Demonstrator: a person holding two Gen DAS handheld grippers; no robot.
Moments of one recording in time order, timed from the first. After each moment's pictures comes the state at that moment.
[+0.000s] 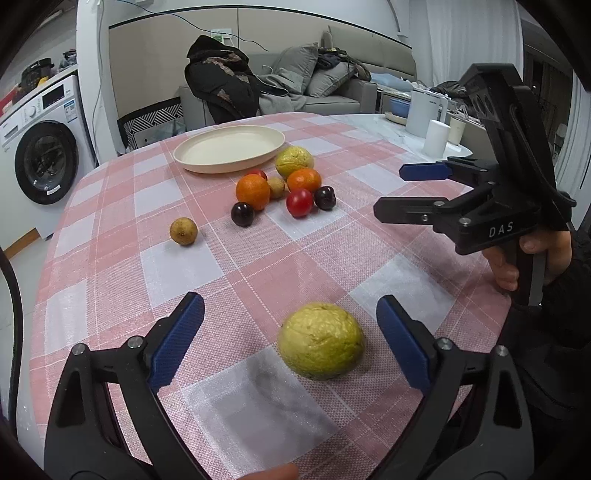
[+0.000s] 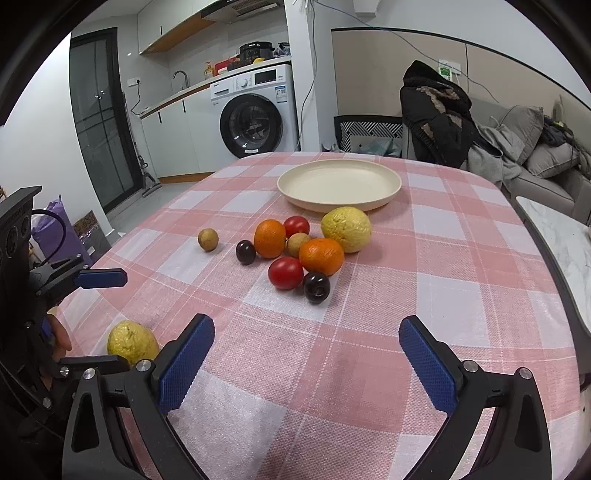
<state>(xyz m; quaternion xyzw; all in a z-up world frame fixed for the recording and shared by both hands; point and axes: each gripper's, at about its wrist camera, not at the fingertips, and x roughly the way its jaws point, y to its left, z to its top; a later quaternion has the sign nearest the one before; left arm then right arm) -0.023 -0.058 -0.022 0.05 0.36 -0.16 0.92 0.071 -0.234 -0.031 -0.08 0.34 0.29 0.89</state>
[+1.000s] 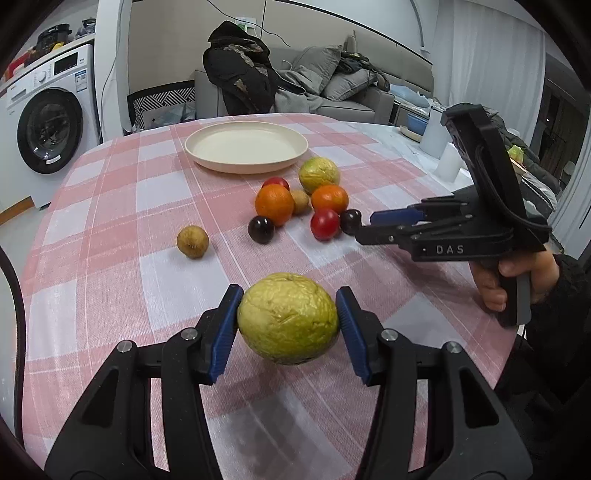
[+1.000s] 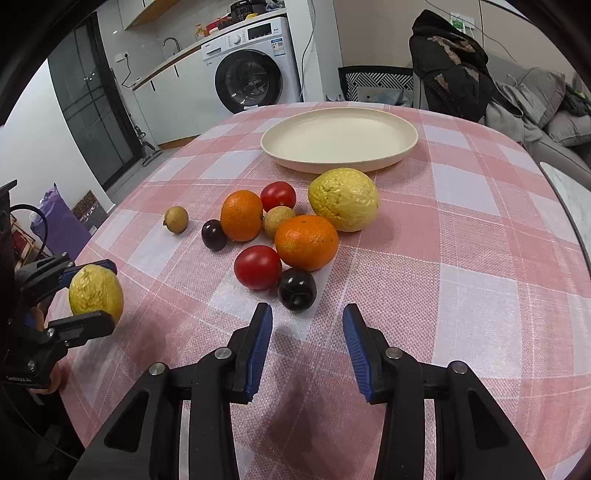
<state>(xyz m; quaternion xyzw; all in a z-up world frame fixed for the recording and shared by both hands) 0.028 -0.033 -0.018 -0.02 0.37 -0.15 0.92 0.139 -0.216 -0.058 -0.09 0.44 0.30 0.85</state>
